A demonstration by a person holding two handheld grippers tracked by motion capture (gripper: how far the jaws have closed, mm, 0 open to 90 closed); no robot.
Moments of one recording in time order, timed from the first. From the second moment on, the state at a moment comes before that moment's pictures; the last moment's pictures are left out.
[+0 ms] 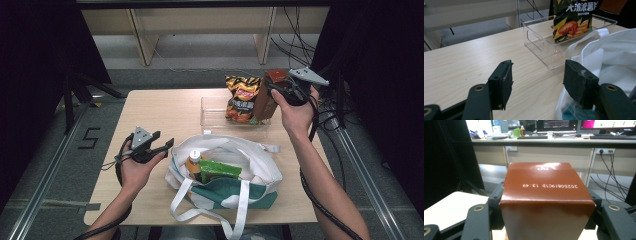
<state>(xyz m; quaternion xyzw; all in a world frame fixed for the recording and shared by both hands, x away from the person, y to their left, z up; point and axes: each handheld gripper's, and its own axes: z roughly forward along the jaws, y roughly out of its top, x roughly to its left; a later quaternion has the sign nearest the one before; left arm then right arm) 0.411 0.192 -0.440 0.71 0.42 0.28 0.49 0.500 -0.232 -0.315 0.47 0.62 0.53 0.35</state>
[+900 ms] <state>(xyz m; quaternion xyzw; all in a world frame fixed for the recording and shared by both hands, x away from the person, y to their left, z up) 0.411 0.190 -0.442 0.71 0.41 0.28 0.49 0.510 -0.222 -0.332 0.49 0.61 0.50 0.36</state>
